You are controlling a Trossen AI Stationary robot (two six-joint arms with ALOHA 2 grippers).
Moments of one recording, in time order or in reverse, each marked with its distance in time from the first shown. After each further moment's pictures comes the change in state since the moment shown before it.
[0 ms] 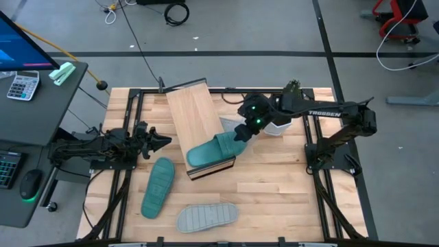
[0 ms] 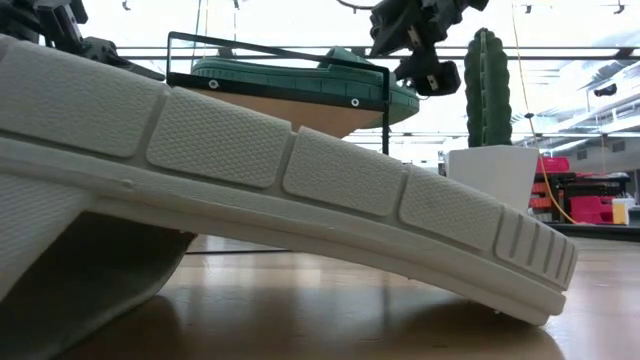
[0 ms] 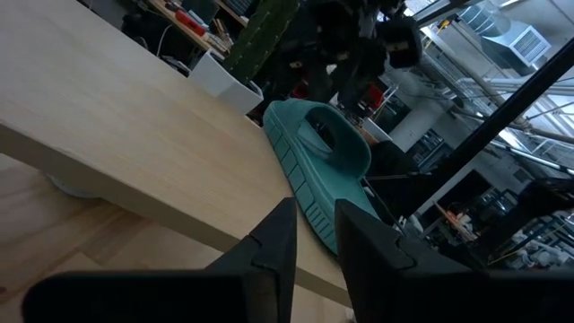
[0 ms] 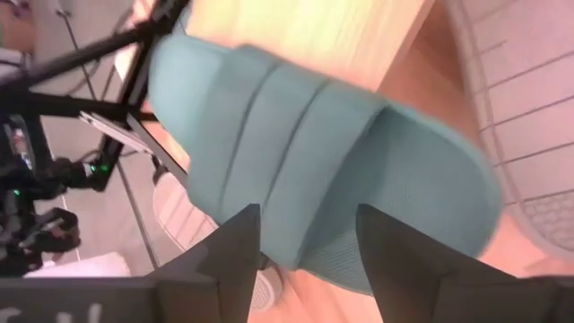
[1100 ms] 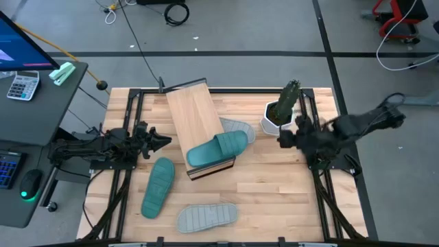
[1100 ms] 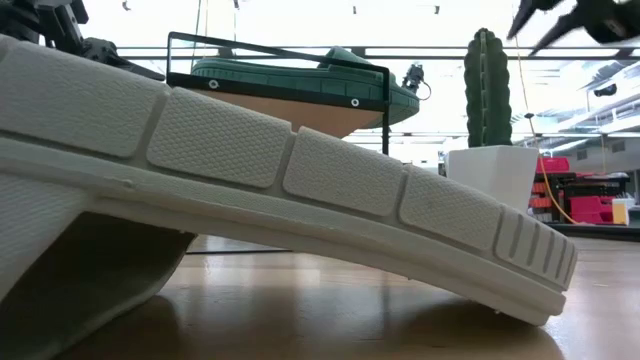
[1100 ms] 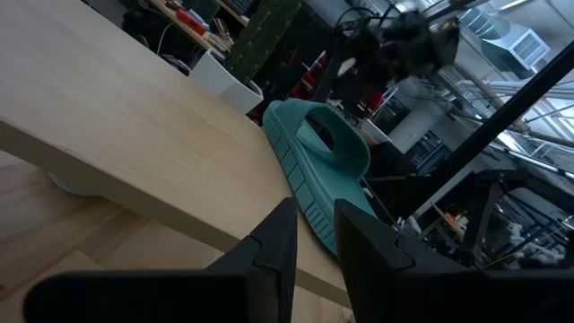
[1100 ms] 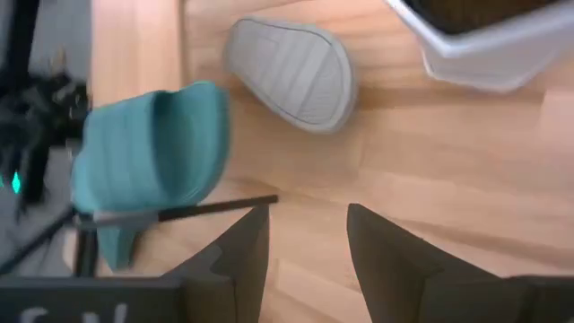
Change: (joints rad) left arm 0.000 0.000 0.000 0.001 0.000 -0.011; right arm 0.649 -0.514 -0.273 -0.413 0.946 1.052
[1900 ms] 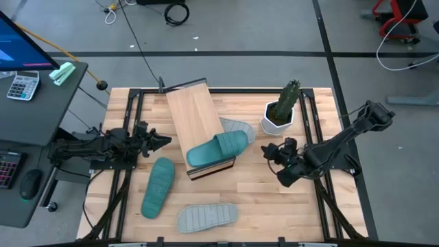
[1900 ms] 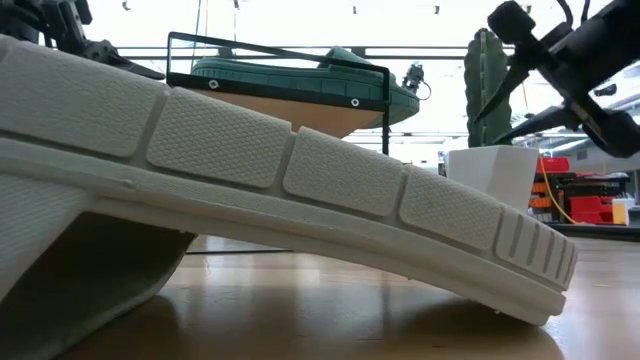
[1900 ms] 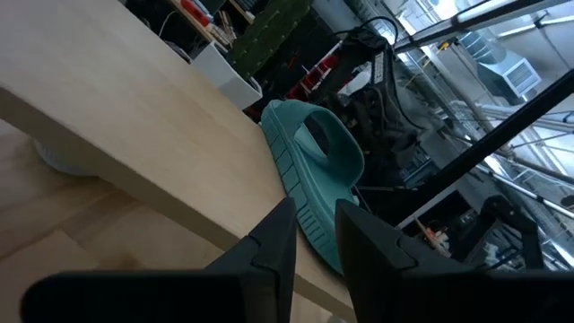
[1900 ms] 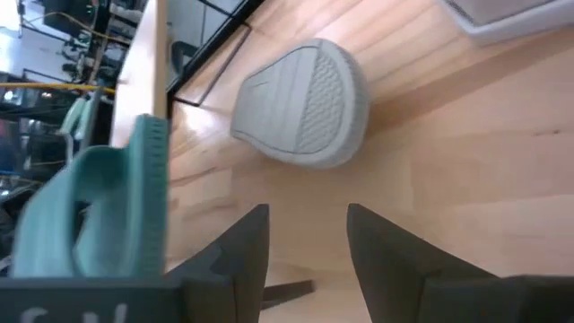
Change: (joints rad) left arm 0.000 0.000 0.000 0.009 -0.004 -0.111; right arm 0.119 0.276 -0.399 0.588 0.431 0.372
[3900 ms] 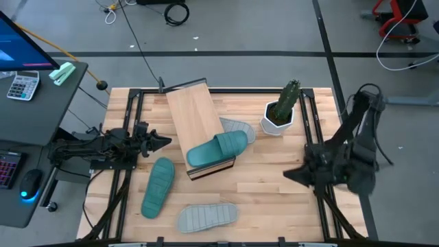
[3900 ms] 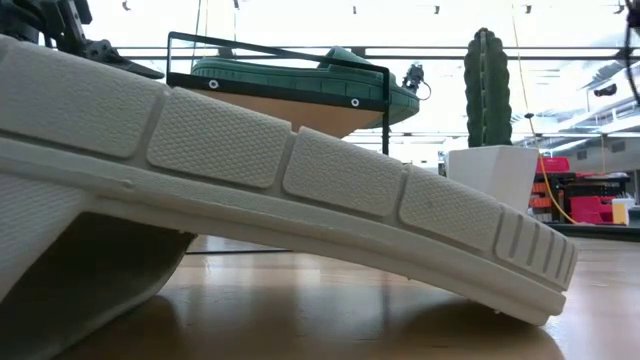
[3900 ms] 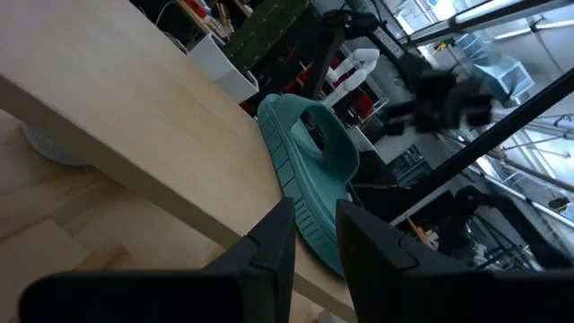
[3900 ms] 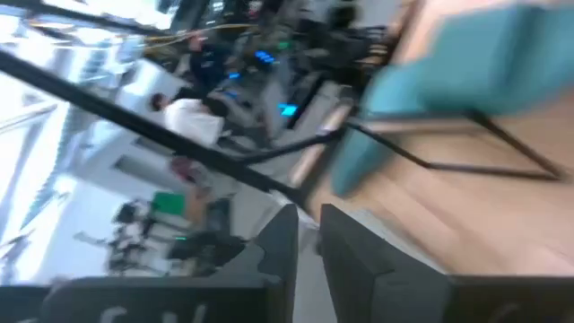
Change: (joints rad) left arm 0.000 0.000 0.000 0.000 0.016 -0.032; right arm 0.579 -0.212 0.370 0.064 0.177 -0.699
